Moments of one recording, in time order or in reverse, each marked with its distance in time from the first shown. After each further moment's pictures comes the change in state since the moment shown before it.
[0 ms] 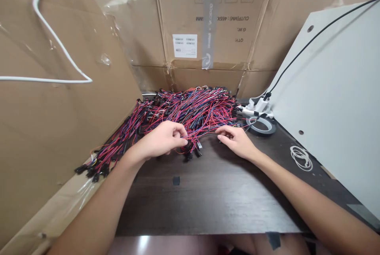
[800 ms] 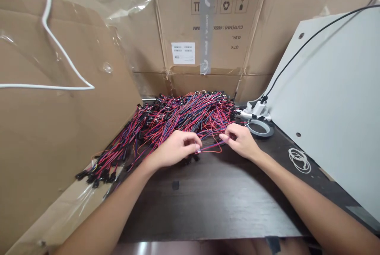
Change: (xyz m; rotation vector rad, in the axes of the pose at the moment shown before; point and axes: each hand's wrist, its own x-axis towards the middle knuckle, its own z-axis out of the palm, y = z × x) left_hand 0.013 -0.005 0.027 -0.089 -0.055 0.312; right_hand 0.004 0.005 -0.014 -0.296 0.195 -0.244
